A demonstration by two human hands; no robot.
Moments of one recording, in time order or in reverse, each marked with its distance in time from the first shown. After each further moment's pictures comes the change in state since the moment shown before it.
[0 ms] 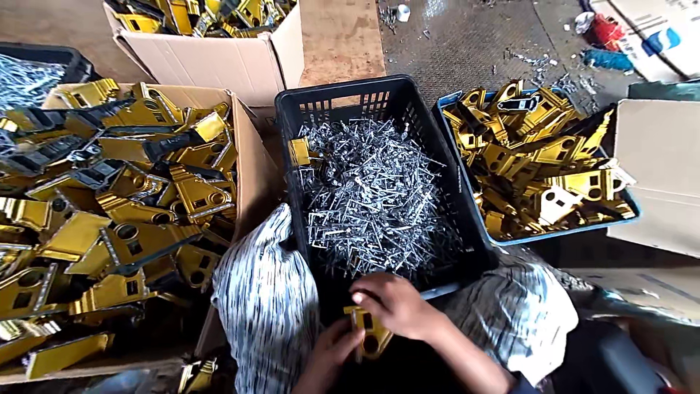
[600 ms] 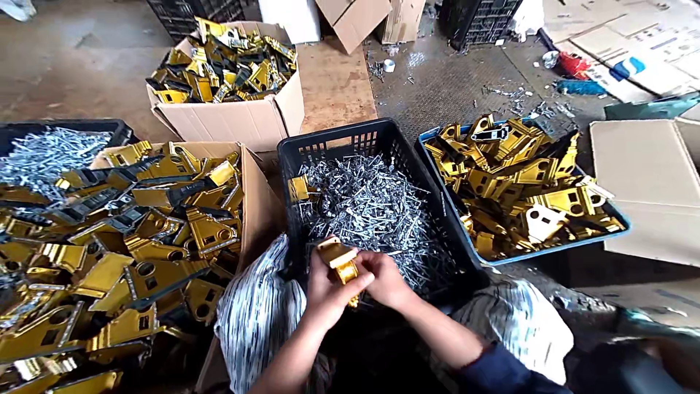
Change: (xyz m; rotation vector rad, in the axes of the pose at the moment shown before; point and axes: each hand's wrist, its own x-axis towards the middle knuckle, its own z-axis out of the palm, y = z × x) left_hand 0.092 0.110 0.027 -0.010 0.112 0.655; right_hand 0.052 -0.005 -0.040 0.411 0.435 0.096
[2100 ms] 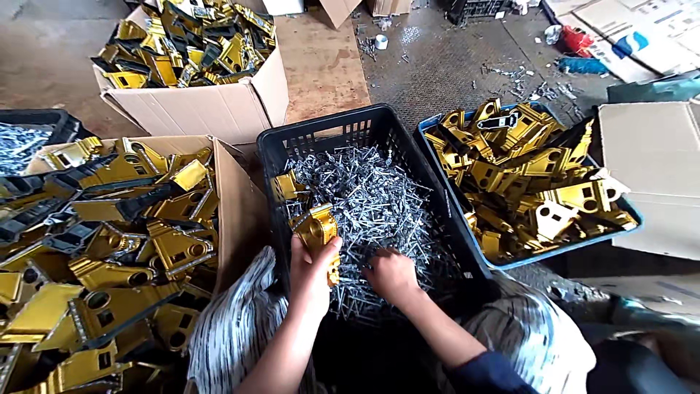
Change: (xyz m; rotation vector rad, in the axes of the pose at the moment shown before) left_hand 0.062 -0.002 0.004 -0.142 0.232 -0.172; right_hand 0.040 0.036 -0.021 -0.920 -0.164 0.257
